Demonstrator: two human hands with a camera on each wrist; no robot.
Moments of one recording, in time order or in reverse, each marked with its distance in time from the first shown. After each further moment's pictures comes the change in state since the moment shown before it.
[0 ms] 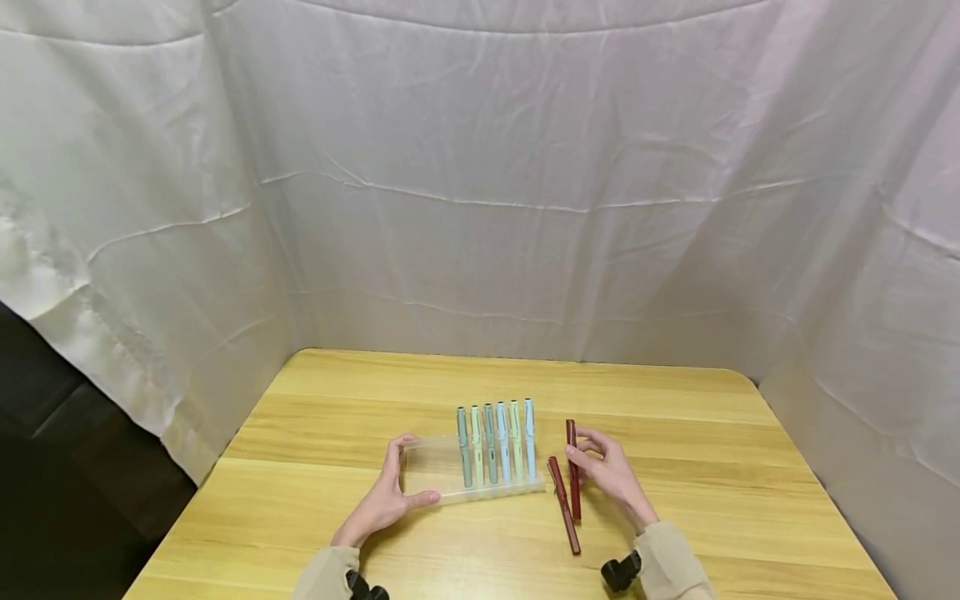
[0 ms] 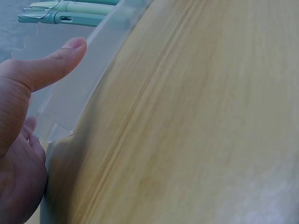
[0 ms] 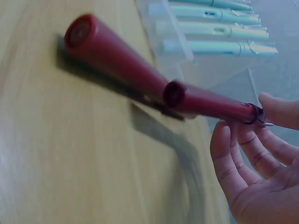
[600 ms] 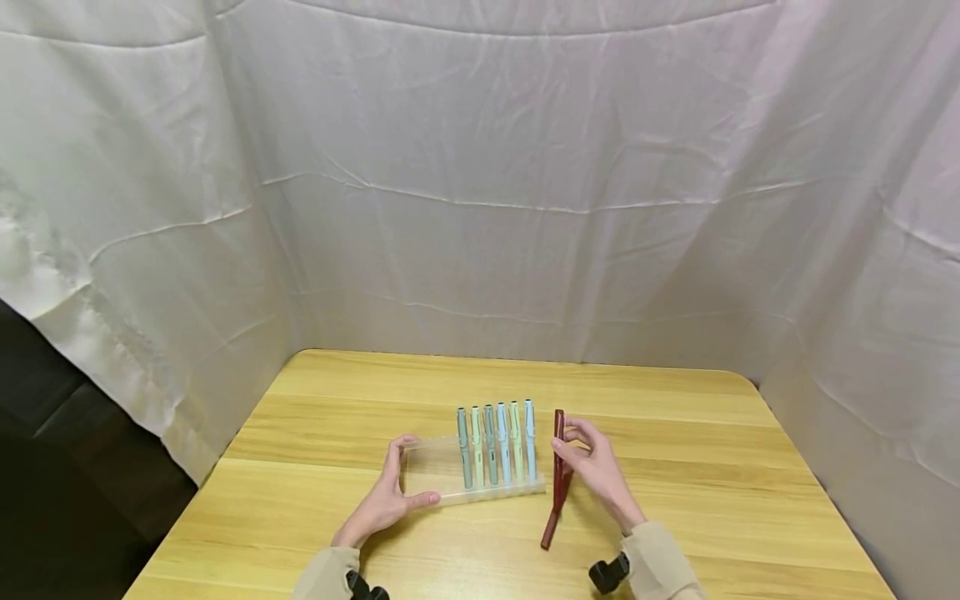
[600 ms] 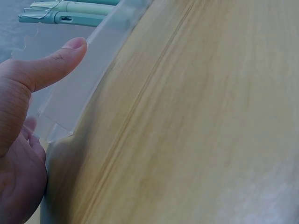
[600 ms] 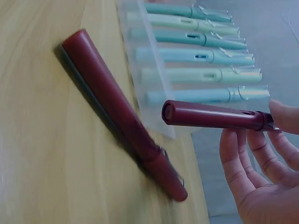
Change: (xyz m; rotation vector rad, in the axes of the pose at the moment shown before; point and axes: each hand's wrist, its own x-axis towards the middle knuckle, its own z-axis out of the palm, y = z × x) left_hand 0.000 0.001 0.000 -0.014 -0.004 -0.004; right_hand -0.002 -0.023 0.023 0.046 0.031 -0.121
